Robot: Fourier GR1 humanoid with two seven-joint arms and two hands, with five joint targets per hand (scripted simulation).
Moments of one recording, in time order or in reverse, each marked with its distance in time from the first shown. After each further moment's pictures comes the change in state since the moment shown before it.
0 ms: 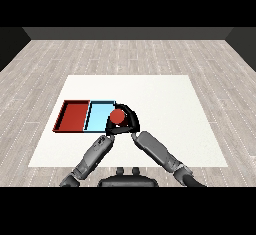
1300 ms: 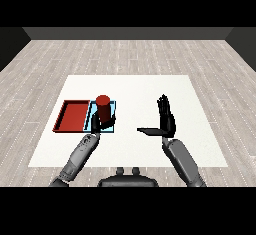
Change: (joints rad) left arm 0.053 0.155 0.116 -0.055 -0.099 -0.025 0.053; right arm 0.343 -0.213 -0.277 -0.442 0.063 0.144 0.053
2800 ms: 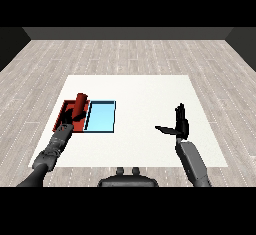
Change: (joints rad) left arm -0.399 0.231 0.292 1.053 -0.132 -0.107 0.104; right arm 0.089 -0.063 -0.231 0.294 -0.027 0.125 -0.097
